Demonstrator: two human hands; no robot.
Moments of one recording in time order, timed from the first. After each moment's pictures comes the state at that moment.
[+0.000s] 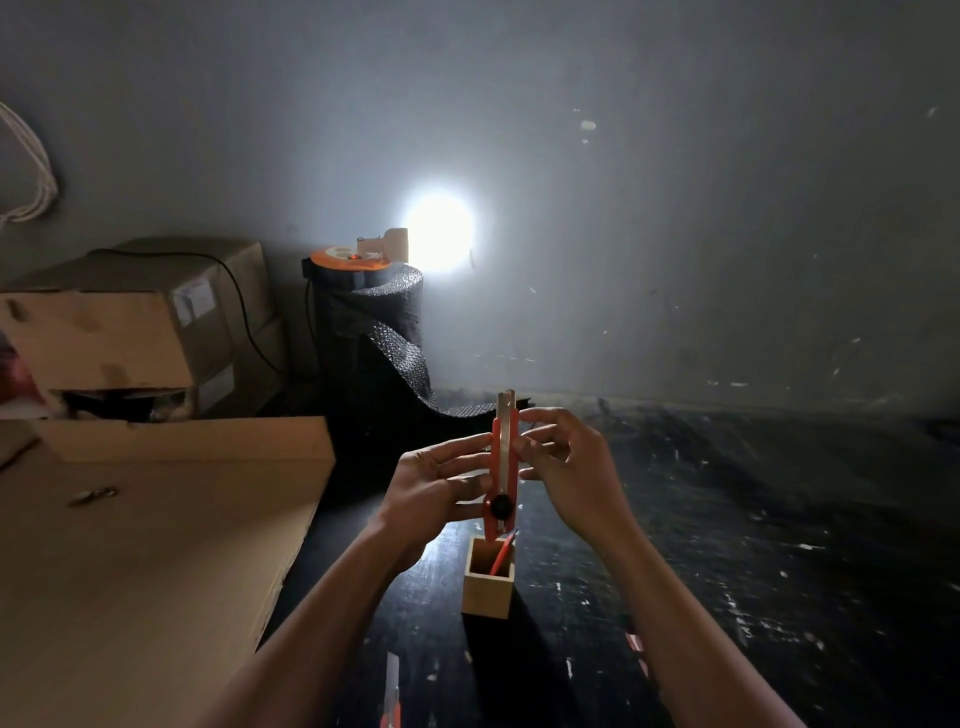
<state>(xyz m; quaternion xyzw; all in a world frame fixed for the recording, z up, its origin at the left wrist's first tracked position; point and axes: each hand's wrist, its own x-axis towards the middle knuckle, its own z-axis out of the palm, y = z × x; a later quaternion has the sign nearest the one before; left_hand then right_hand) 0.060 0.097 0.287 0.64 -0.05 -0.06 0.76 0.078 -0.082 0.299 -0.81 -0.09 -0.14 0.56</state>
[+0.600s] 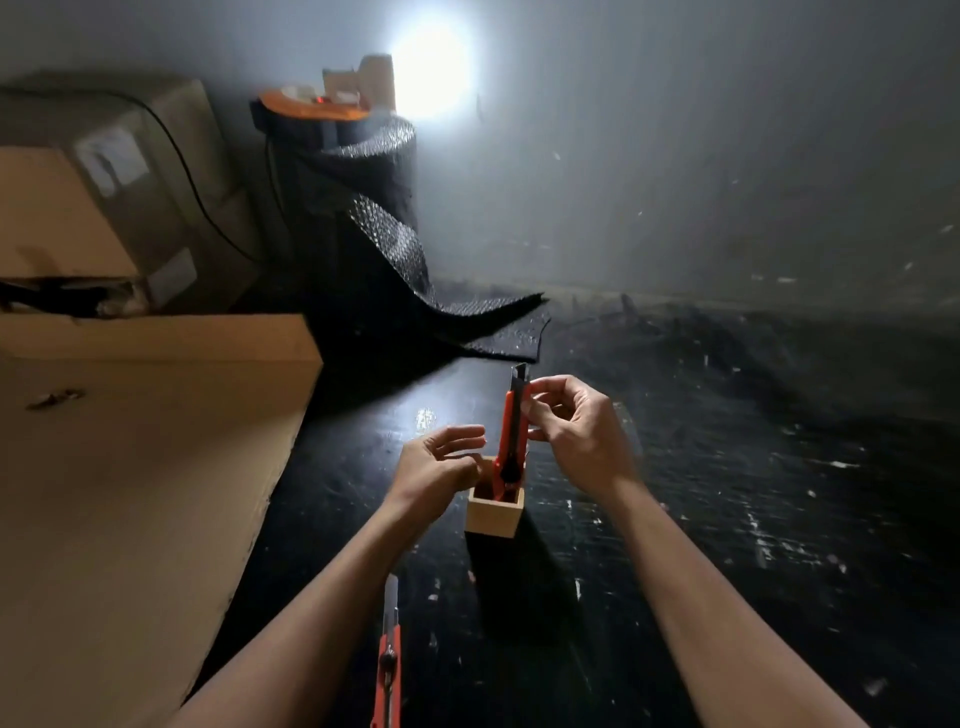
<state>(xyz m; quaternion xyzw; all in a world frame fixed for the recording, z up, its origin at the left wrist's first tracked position) 0.131 0.098 0.151 0.69 0.07 -0.09 0.71 0.150 -0.087 0.201 -0.78 -0.04 -0.05 0.63</state>
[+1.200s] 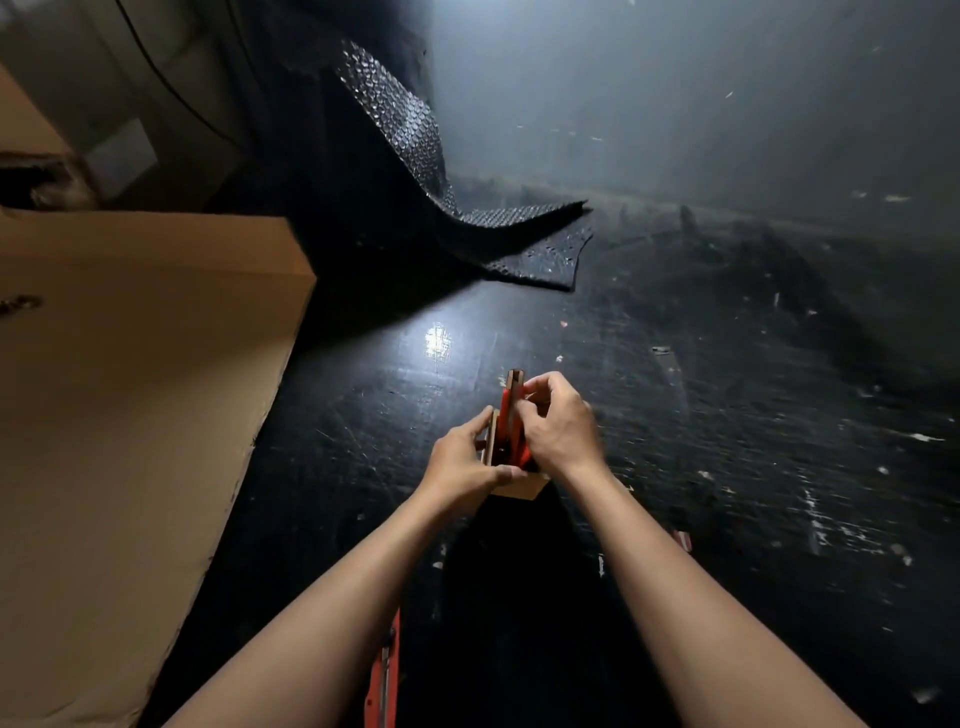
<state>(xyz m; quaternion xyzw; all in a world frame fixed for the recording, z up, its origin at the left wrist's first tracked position) 0.183 0.086 0.042 0.85 0.07 -0.18 0.48 0.218 -0.054 0.072 -0.90 0.05 0.00 0.44</state>
